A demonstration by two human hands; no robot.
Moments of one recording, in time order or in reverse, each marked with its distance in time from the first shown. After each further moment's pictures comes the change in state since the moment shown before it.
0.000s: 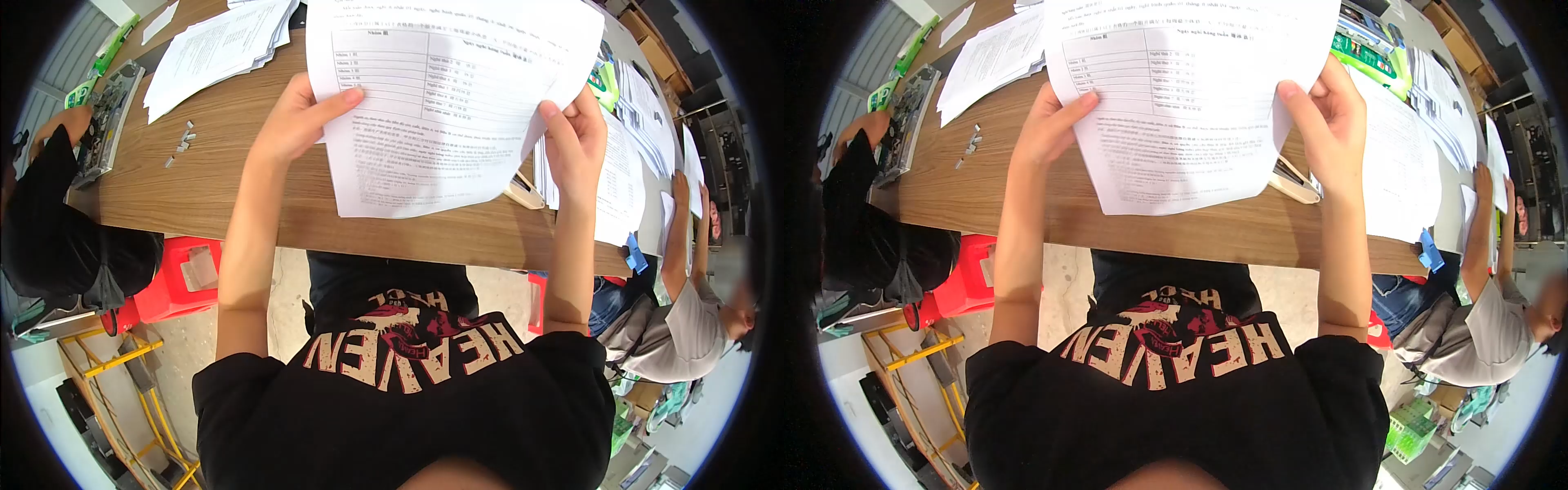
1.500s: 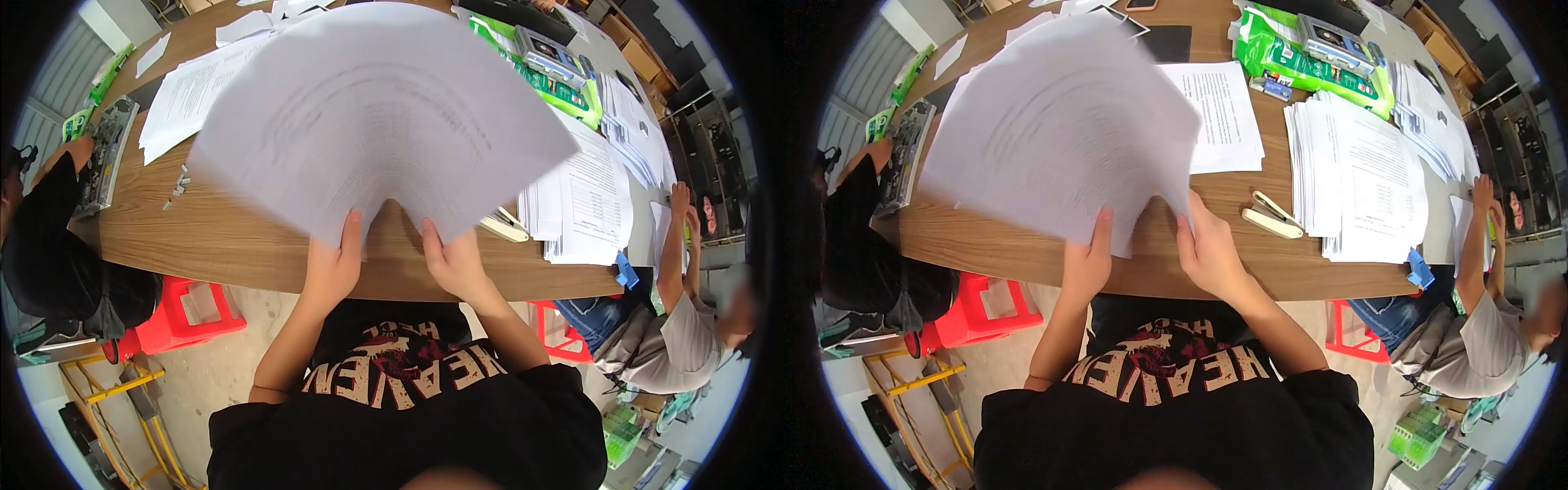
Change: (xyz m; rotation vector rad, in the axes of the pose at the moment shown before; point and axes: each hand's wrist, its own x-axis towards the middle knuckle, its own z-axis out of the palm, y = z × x) left_hand -0.075 -0.023 0.087 0.494 0.427 -0.067; right_hand -0.087 0.034 0.067 -0.508 -0.058 -0.036
